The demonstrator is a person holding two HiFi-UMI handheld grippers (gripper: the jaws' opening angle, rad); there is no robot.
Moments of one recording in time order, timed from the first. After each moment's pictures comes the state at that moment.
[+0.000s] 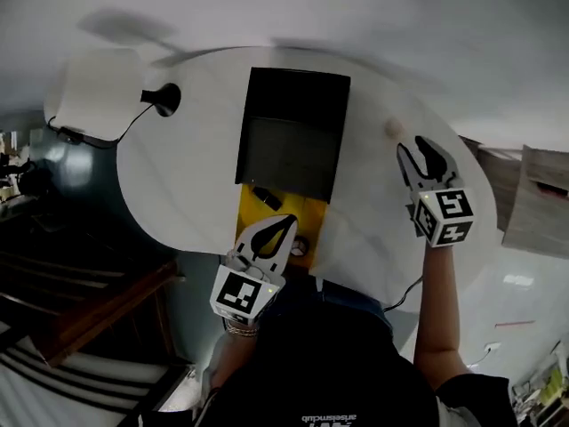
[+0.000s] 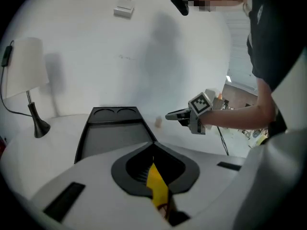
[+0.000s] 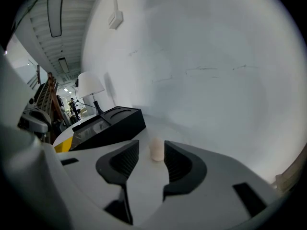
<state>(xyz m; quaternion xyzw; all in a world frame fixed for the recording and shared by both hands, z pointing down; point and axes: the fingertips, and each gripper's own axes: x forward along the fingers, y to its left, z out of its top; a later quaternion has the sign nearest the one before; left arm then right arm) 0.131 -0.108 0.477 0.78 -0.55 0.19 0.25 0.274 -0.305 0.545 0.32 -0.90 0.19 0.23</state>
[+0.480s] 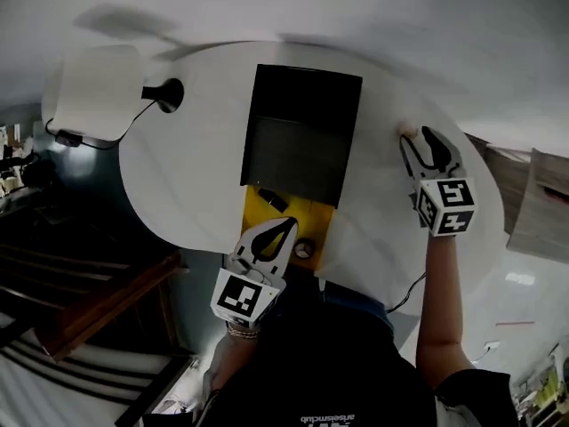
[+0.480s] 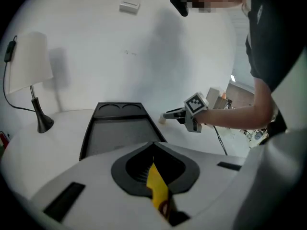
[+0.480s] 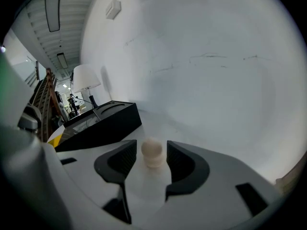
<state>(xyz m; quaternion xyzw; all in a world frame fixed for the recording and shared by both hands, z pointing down) 0.118 -0.107 0.487 0.76 -0.55 0.20 0.27 0.257 -0.327 0.571 0.32 -0.89 0.19 0.26</state>
